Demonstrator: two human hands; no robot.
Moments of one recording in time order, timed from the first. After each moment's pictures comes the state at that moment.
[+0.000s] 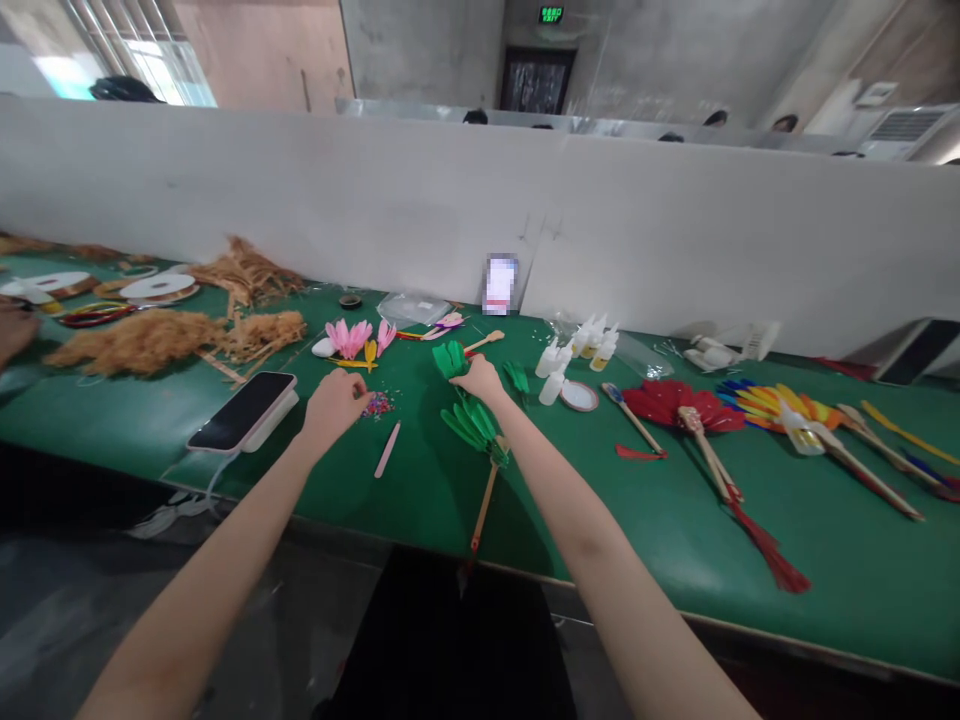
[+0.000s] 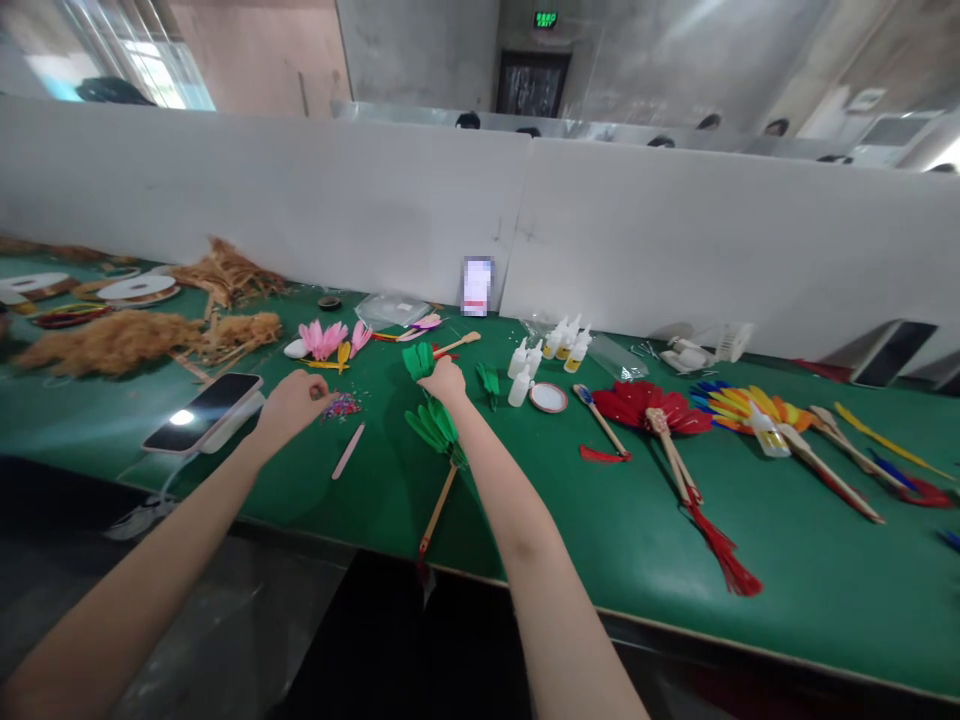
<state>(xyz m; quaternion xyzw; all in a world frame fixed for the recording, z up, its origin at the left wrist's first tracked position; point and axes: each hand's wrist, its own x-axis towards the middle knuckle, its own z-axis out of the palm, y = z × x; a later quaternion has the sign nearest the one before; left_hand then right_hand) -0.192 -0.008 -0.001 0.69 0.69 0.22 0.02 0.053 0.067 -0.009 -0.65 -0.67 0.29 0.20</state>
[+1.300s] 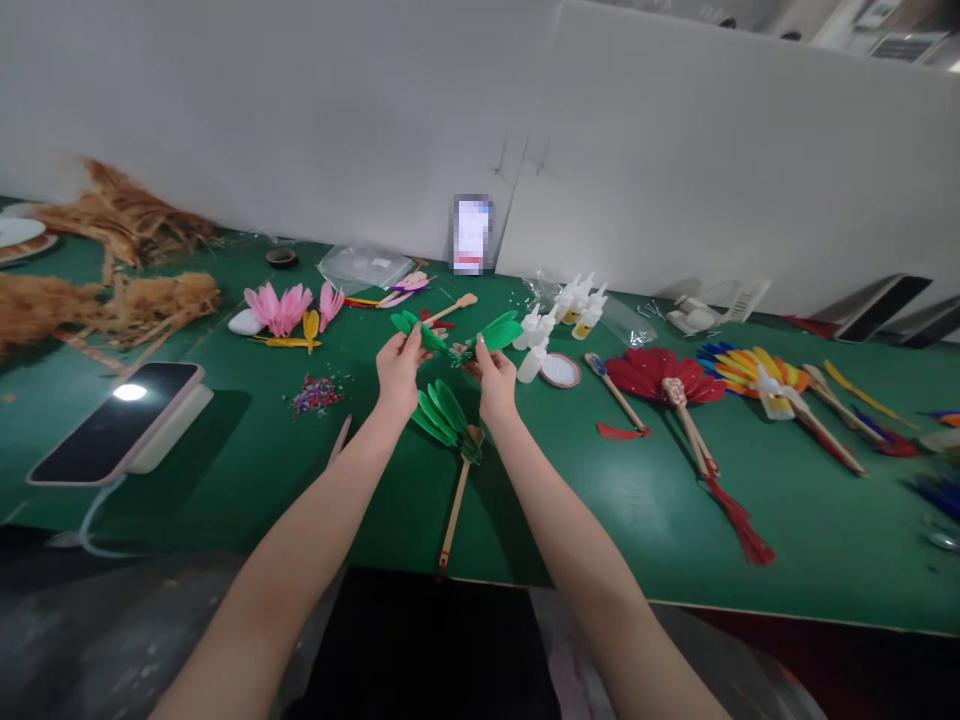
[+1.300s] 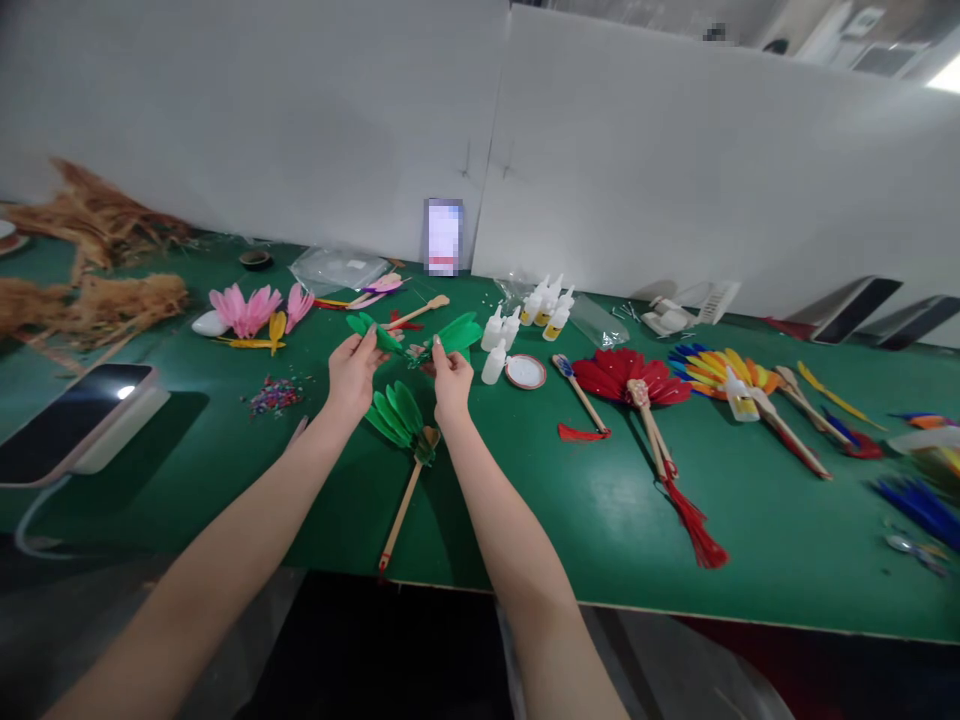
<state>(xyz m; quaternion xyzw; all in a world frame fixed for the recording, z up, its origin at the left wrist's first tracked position) -0.022 0.058 -0.034 0.31 0.43 0.69 0.50 0.092 0.047 -0.050 -0.48 -0.31 0.49 0.66</state>
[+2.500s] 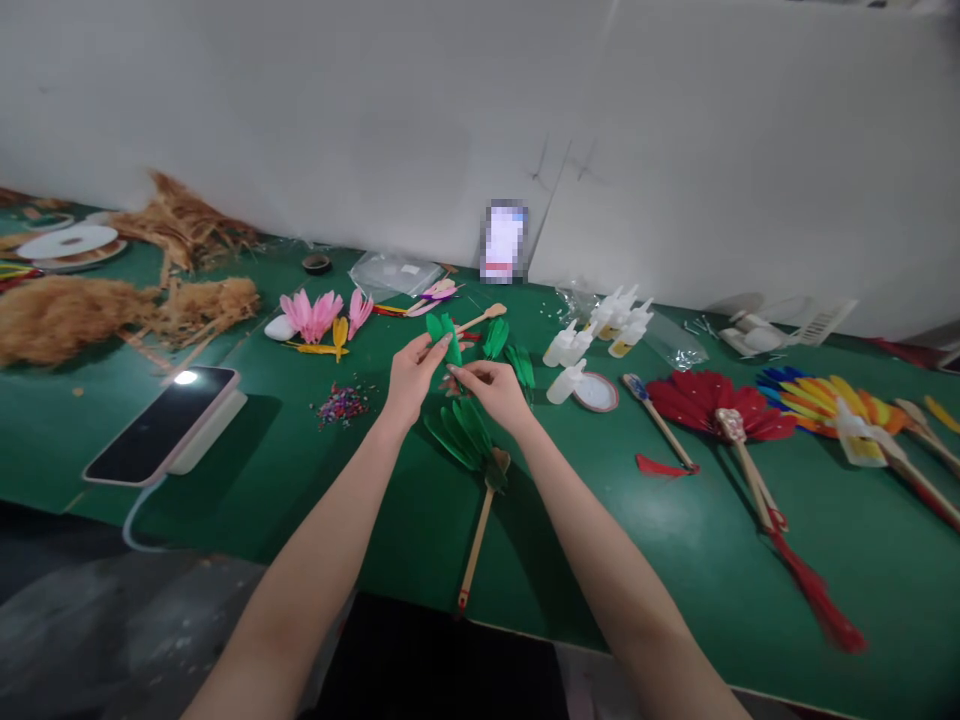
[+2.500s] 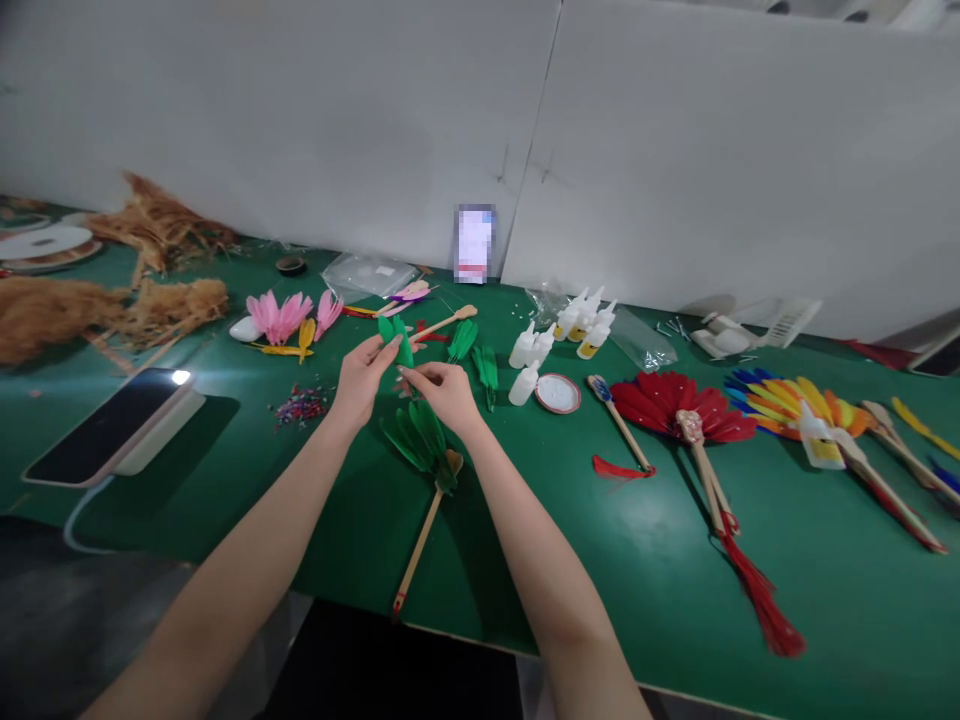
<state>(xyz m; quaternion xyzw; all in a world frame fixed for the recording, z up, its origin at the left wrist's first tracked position) -0.048 0.060 -0.025 0.48 0.44 0.61 0.45 0.083 0.052 -0.031 -0.42 -0.60 0.50 0.45</state>
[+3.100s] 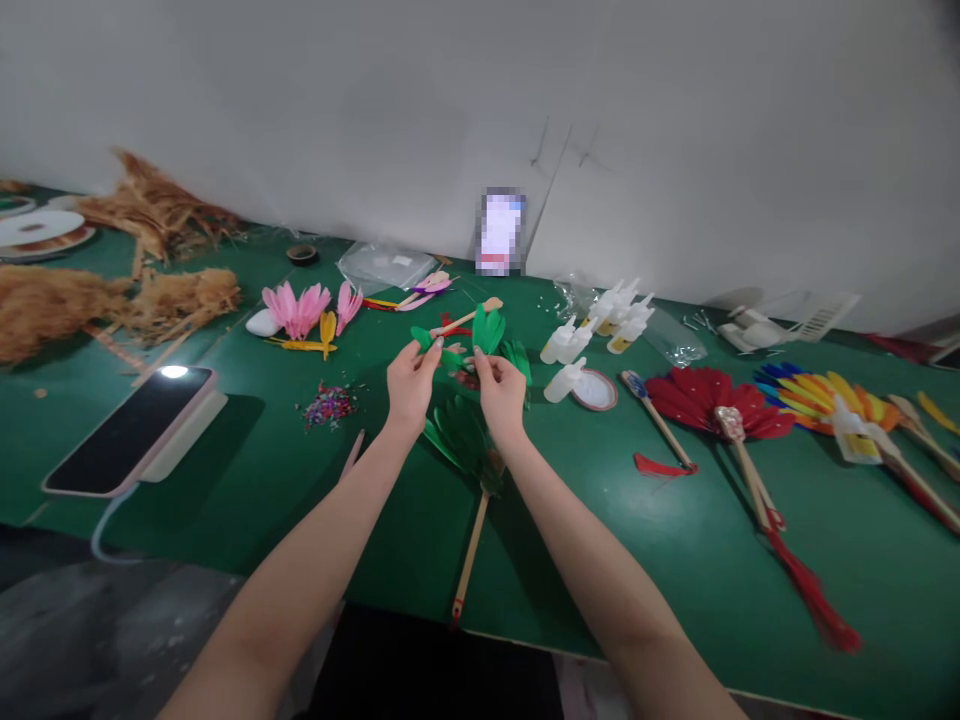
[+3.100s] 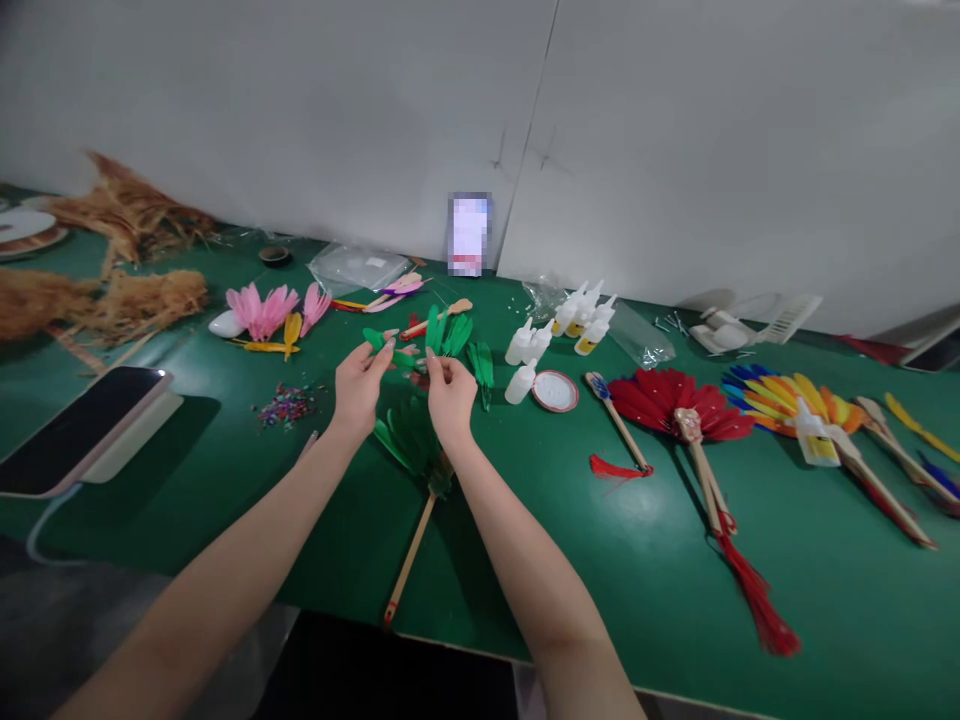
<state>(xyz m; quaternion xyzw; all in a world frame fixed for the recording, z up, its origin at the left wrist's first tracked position) -0.037 0.063 -0.047 0.42 0.50 0.65 0.39 0.075 0.055 -0.050 -0.50 -0.41 0.47 0.60</state>
